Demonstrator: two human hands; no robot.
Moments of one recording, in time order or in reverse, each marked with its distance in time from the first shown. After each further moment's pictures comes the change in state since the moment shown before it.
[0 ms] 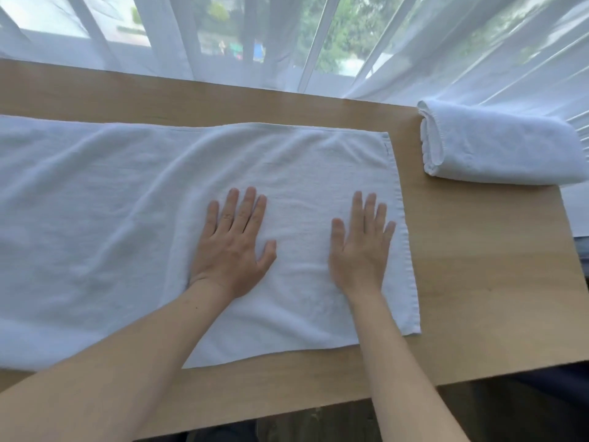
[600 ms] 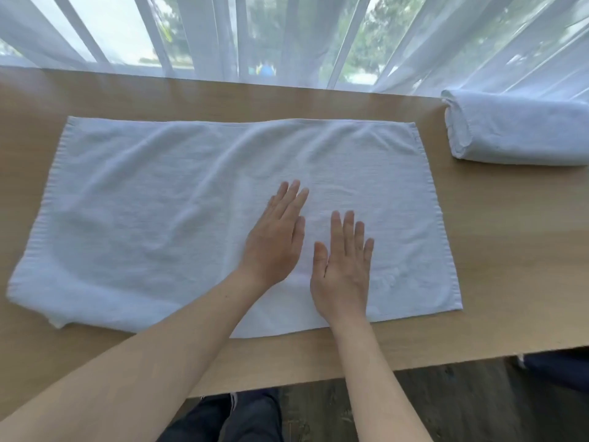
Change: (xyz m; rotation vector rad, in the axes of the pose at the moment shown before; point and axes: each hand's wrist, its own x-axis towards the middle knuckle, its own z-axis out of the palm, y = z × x) left_hand -0.034 -0.004 -0.029 -0.622 0.142 0.076; right_hand -0.106 -0.071 0.036 0.166 0.017 -0.089
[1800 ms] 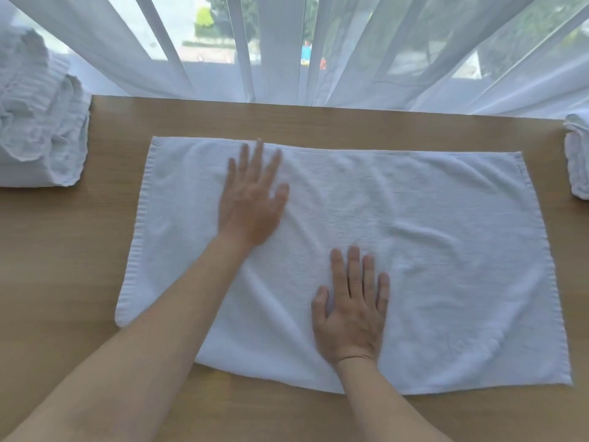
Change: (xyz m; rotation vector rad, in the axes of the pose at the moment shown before) left_hand 0.071 -0.142 -0.132 0.398 0.018 -0.229; right_hand 0.002 -0.093 0.079 -0.262 0.000 -0.098
